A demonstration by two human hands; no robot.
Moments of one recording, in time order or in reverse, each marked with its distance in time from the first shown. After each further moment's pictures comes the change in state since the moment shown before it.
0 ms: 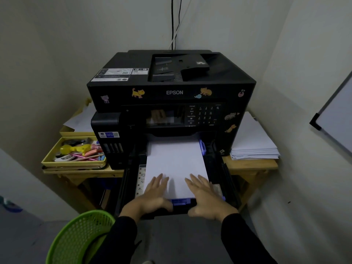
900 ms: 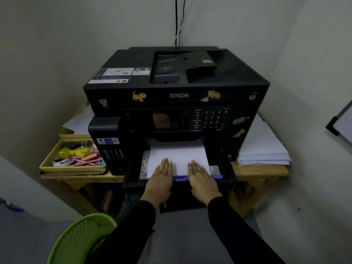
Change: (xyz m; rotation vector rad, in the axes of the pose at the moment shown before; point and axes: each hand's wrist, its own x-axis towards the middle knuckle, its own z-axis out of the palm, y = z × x) left_hand 0.064 0.011 -0.020 0.731 0.286 -0.009; right_hand 0.086 -0.001 -0.014 -0.423 0.242 0.000
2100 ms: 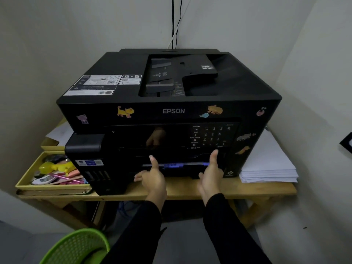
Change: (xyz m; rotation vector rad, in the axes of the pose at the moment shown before) left_hand 0.095 0.004 -0.031 -1.782 0.467 -0.960; right_hand 0.080 0.037 -0.036 2.142 0.525 0.838
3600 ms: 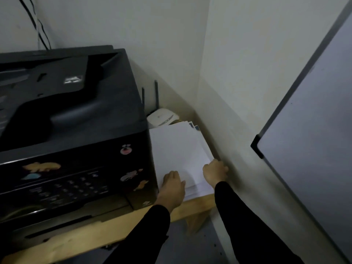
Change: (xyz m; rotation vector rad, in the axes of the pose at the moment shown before) left_hand -0.117 -0.069 0.286 1.453 -0.770 0.748; right_hand 0.193 -0.204 -0.179 -1.340 0.381 -0.131
